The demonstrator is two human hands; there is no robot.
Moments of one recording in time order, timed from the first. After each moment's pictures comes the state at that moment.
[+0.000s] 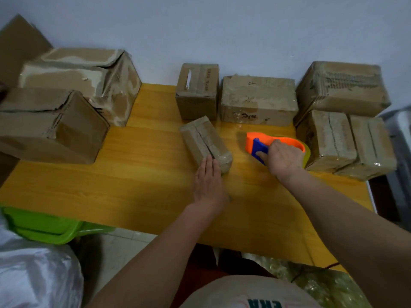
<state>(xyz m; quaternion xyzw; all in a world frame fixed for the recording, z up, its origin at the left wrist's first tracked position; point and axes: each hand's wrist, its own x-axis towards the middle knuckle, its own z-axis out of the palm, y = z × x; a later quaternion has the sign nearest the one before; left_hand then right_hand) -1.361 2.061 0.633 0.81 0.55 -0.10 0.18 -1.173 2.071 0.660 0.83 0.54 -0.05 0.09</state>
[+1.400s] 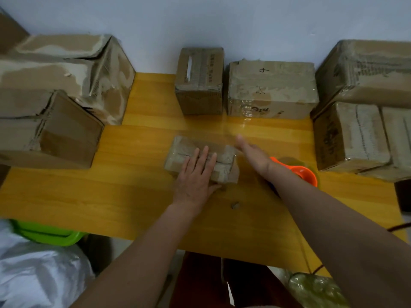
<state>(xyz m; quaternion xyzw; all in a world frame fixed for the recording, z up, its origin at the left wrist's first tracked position) -1.408 2.125 0.602 0.88 0.47 -0.10 0.06 -1.215 2.135 0.612 0.74 0.36 -0.52 -0.23</state>
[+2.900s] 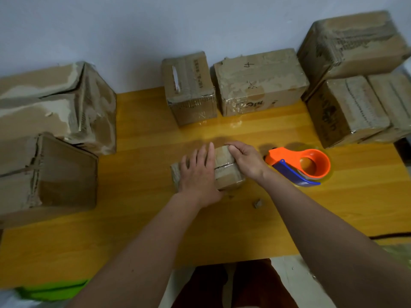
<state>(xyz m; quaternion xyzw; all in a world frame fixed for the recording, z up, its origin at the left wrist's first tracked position) -1.425 2.186 0.612 0.89 0.41 -0.14 0.11 -1.276 2.149 0.592 0.74 0.34 -0.44 -0.36</state>
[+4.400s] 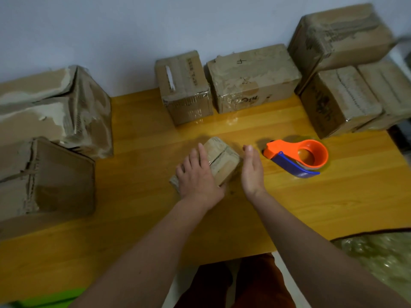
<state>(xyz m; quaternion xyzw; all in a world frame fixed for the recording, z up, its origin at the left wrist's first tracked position) -1.431 2.168 0.606 0.86 0.49 -0.09 0.08 -1.322 2.114 0.576 0.77 0.16 -0.33 -0.52</state>
